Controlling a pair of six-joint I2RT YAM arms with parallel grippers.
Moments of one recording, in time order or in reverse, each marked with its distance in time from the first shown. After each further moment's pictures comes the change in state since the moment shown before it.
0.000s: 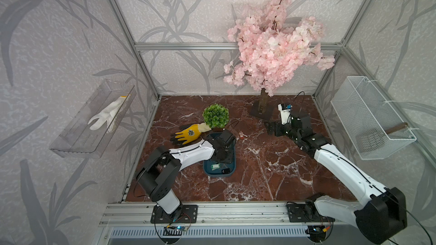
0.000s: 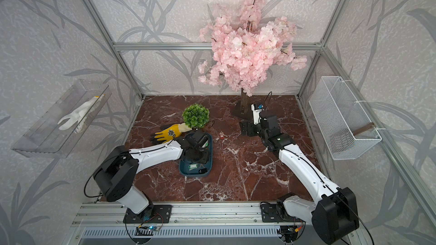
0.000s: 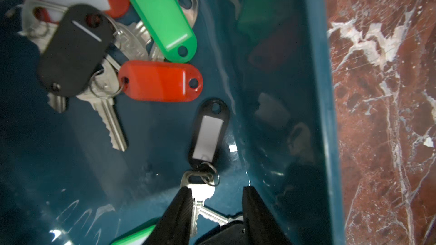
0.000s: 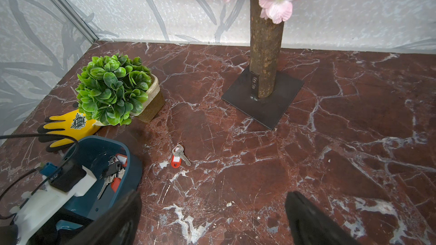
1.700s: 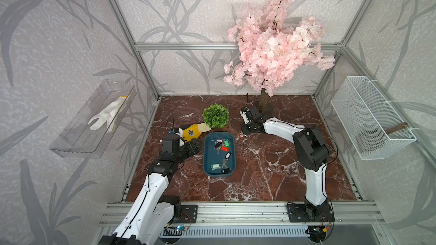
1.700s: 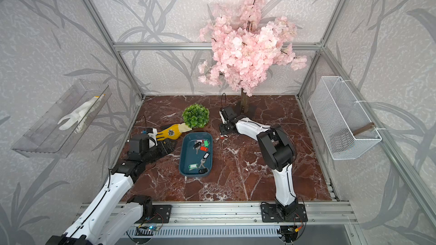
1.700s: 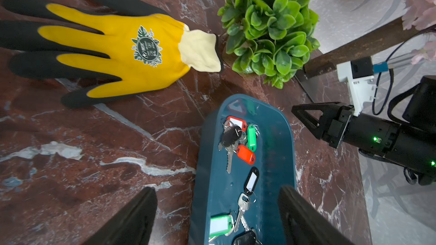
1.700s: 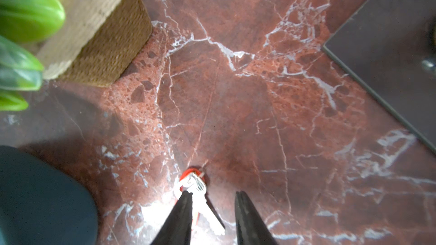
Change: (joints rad) left arm 0.595 -0.812 -0.410 0.150 0.217 -0.075; right arm 0.191 0.845 0.514 -0.105 0.045 -0.007
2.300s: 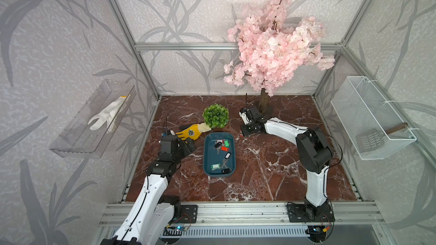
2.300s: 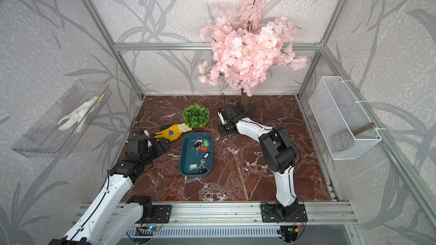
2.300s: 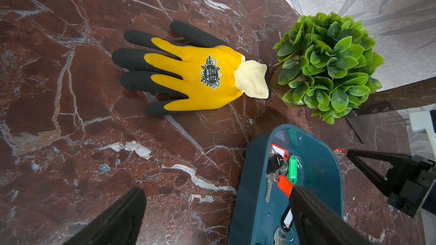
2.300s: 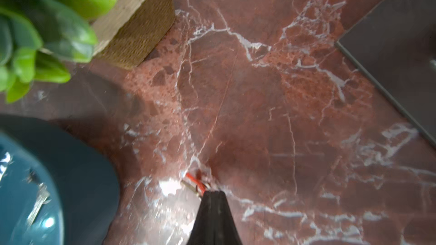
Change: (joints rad) left arm 0.061 -0.018 -0.001 -0.047 -0.224 -0.028; right arm 0.013 -0.002 0.020 -0.039 -0.024 -0.039
